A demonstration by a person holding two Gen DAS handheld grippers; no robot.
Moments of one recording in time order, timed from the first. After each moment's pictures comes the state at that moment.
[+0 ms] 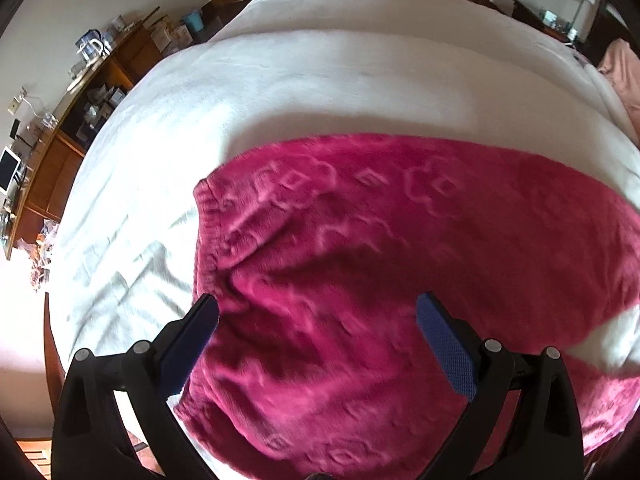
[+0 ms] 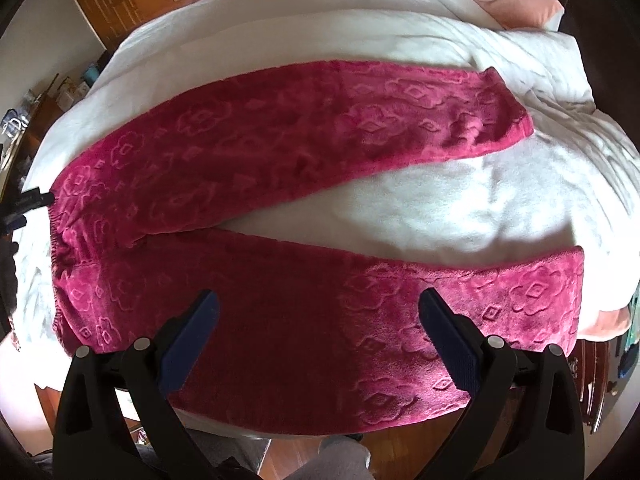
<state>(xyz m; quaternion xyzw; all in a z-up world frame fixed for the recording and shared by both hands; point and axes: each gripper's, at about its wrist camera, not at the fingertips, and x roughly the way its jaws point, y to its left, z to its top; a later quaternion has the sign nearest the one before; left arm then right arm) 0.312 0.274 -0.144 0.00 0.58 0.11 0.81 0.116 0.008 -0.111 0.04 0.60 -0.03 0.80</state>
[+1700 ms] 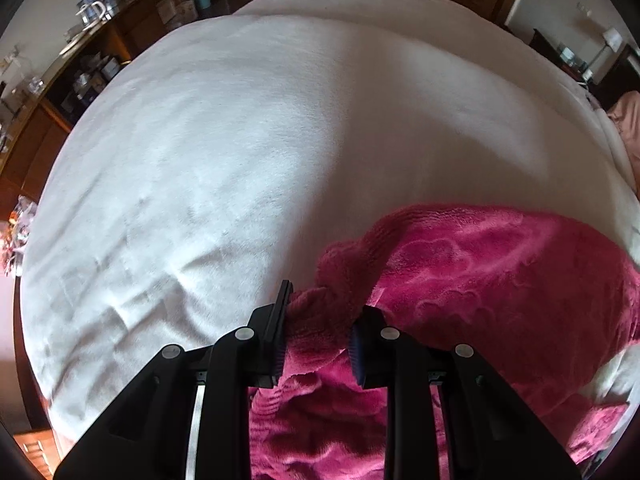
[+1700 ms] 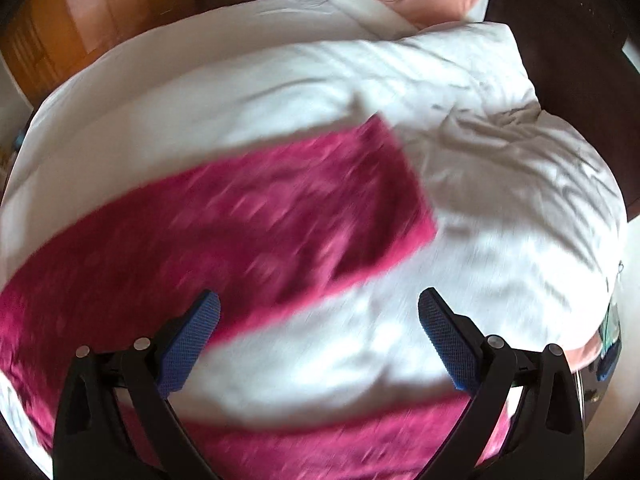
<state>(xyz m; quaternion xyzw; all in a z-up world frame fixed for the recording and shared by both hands) 0.354 0.401 -0.169 -0.07 0.58 0.09 0.81 0.270 -0.196 -0.117 0.07 0.56 -0.17 0.81</state>
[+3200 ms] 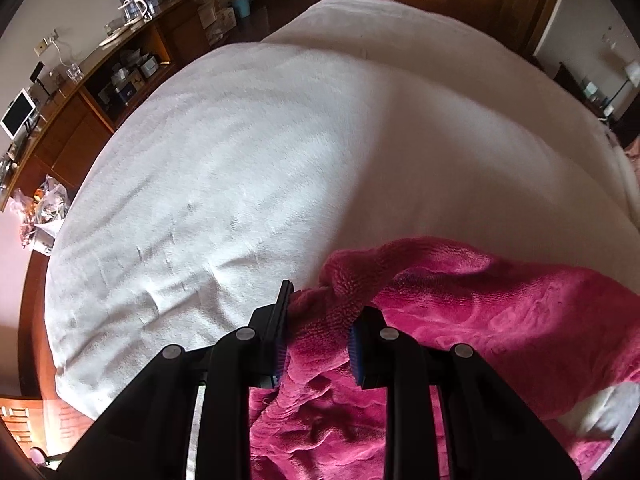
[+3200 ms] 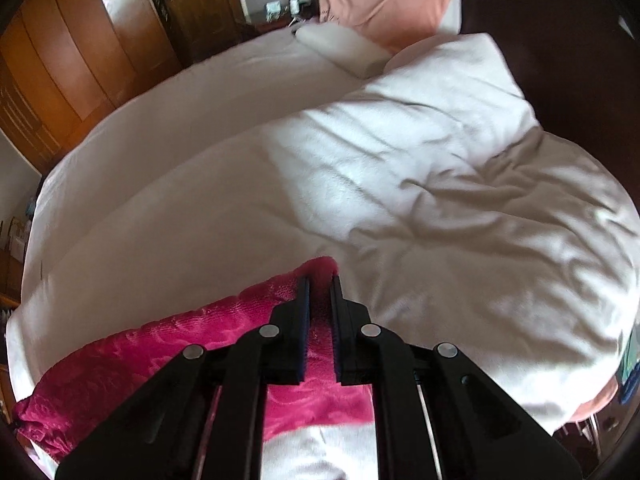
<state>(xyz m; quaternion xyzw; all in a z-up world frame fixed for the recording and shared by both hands) 0.327 0.406 -0.113 -0.09 0.55 0.15 0.82 0.325 -0.327 -0.068 0.15 0.50 -0.17 0.84</state>
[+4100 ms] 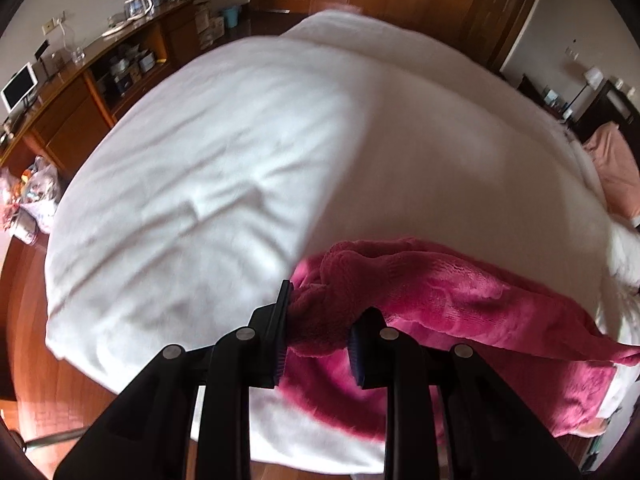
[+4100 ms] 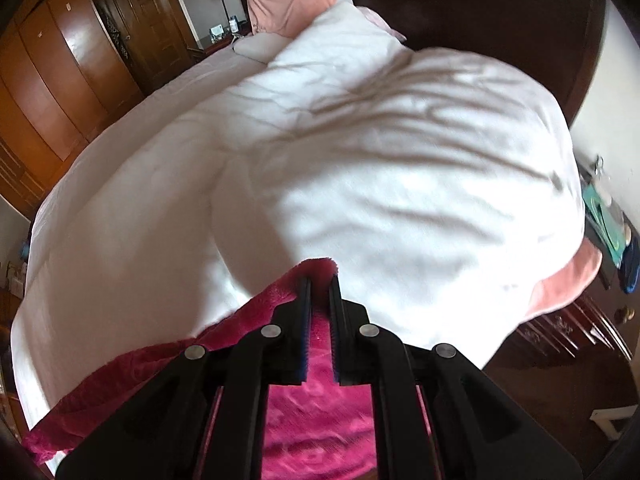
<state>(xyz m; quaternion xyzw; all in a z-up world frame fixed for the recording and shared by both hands) 0.118 0.418 -0.092 -0.12 0.52 0.11 0.84 0.067 -0.336 -0.080 0.20 0.47 -0.23 0.83</state>
